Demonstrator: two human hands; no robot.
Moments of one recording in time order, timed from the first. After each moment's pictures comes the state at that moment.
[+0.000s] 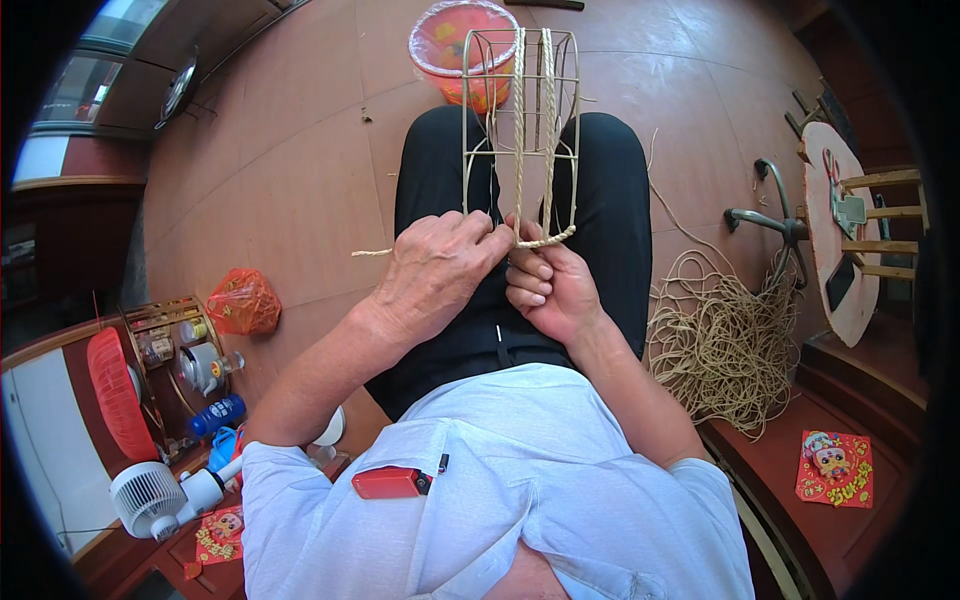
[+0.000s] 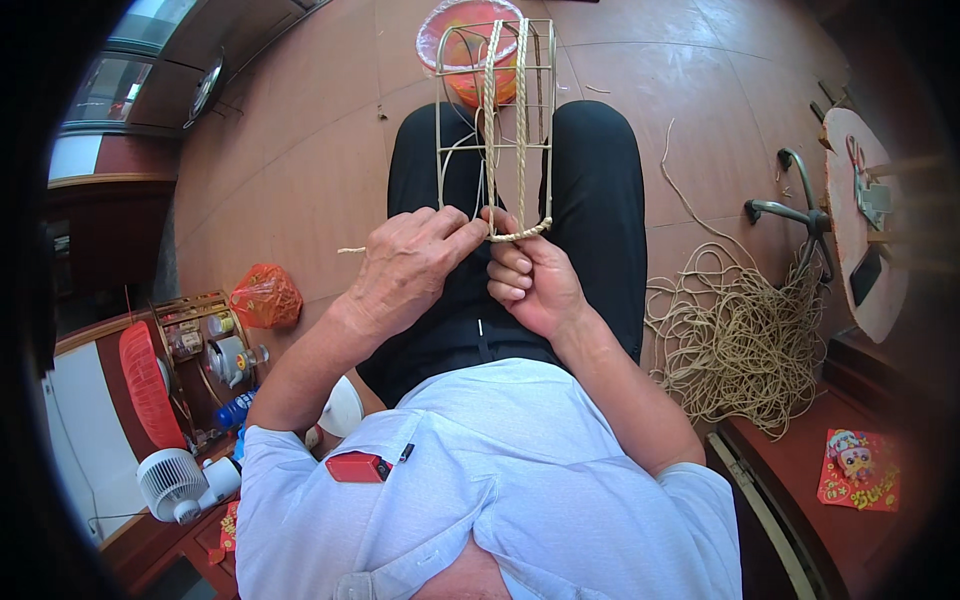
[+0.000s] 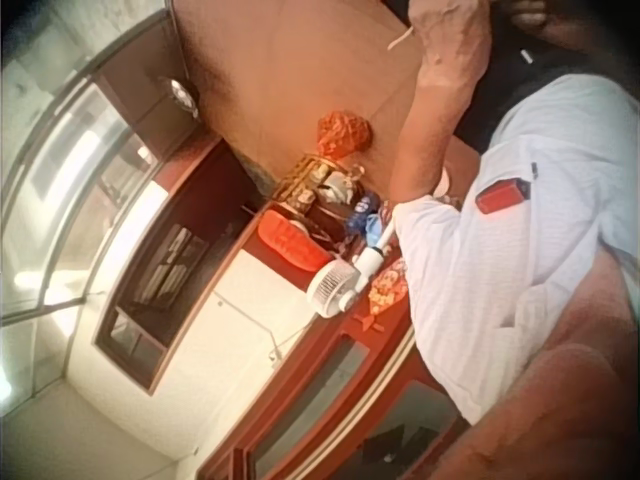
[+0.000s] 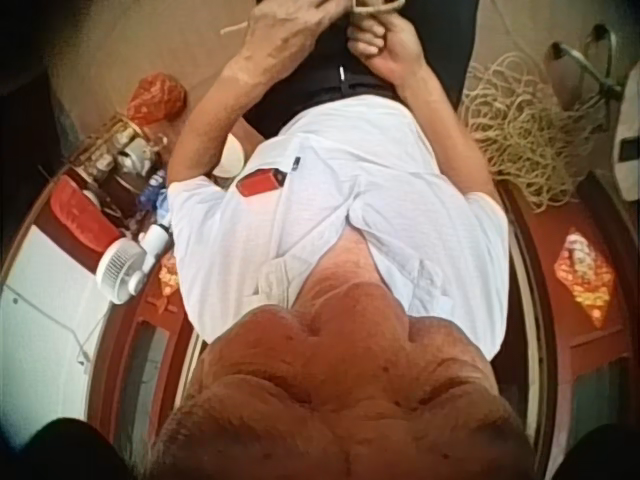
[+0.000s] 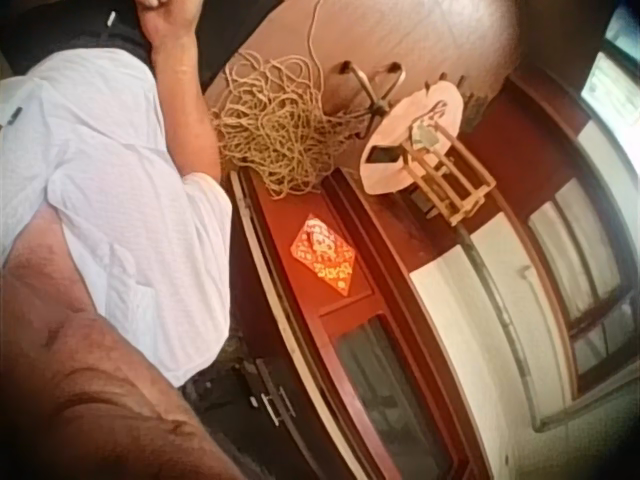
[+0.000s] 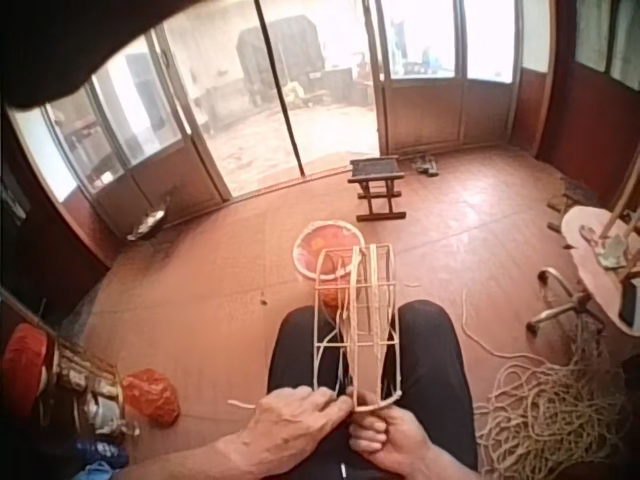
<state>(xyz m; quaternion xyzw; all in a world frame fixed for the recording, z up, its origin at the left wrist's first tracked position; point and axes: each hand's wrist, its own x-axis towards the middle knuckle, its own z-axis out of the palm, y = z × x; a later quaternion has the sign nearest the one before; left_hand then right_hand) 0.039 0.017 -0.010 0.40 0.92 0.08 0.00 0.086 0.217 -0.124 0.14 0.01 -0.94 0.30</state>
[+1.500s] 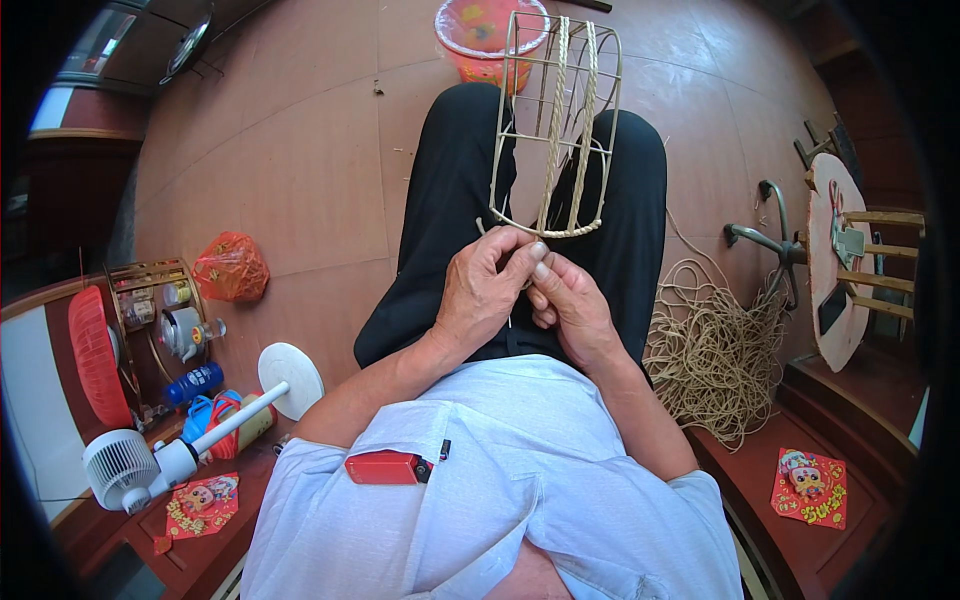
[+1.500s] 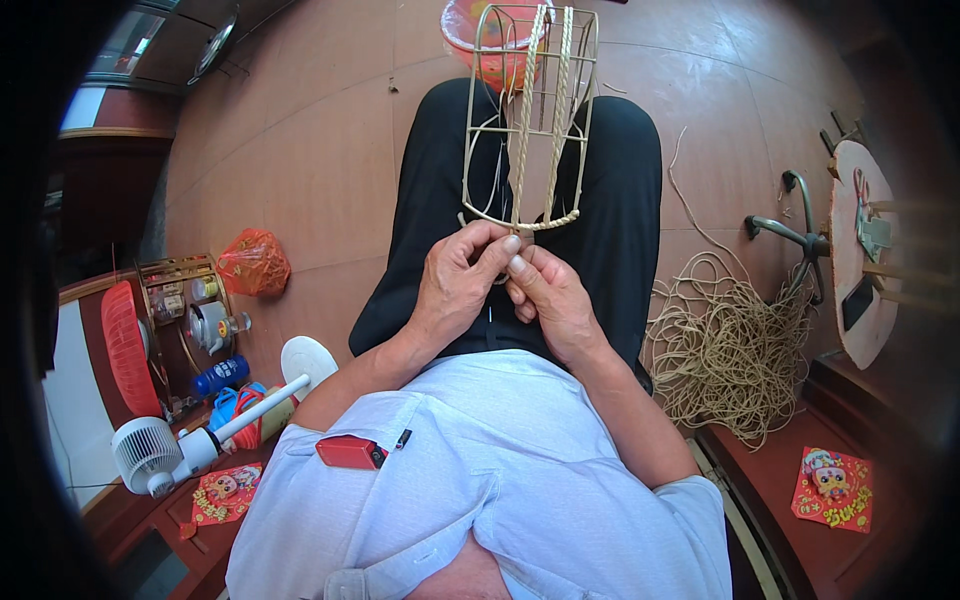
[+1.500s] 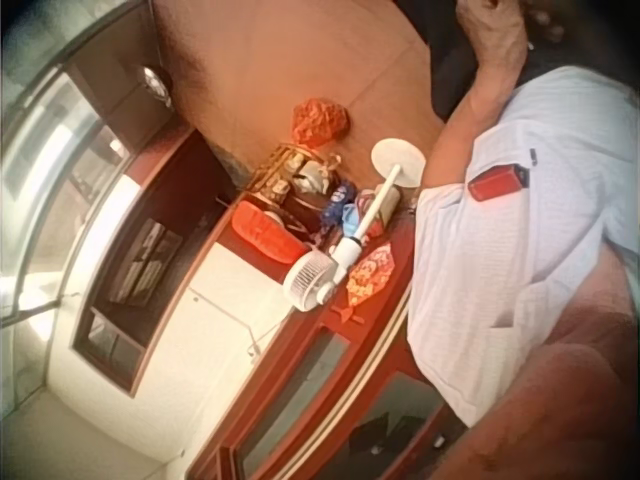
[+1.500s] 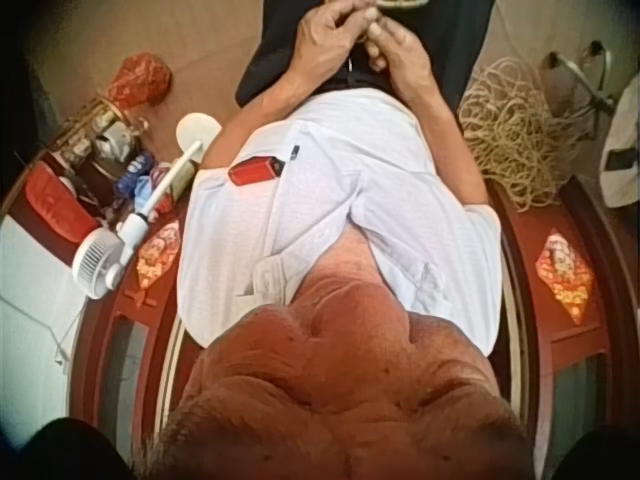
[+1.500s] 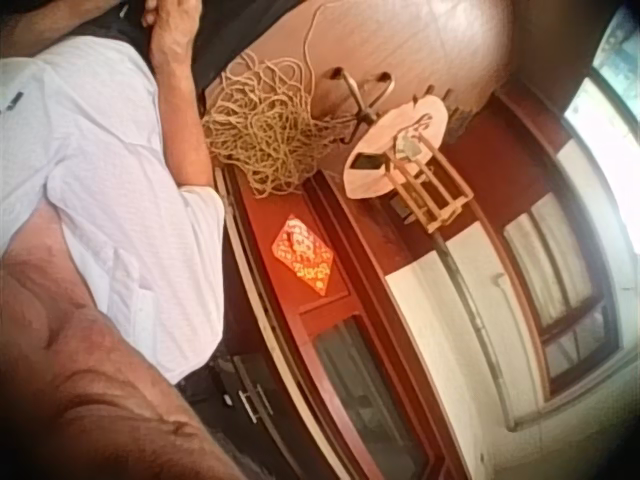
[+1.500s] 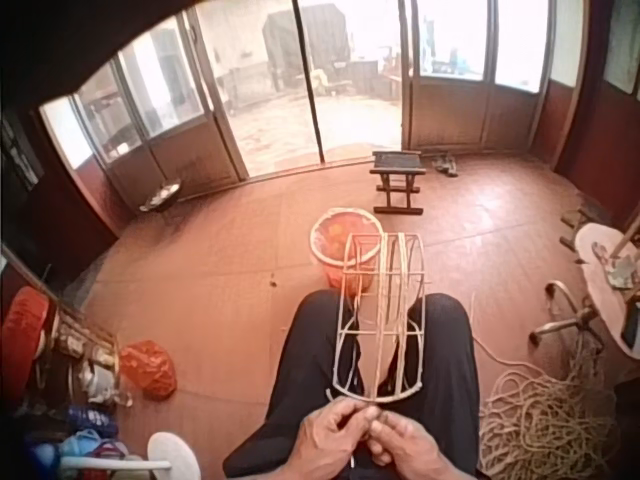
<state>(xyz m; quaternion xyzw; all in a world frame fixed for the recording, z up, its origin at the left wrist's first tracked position) 0.098 0.055 -0.073 -0.03 0.73 0.67 0.14 0.125 0.223 -0.088 0.13 0.44 -0.84 0.29</state>
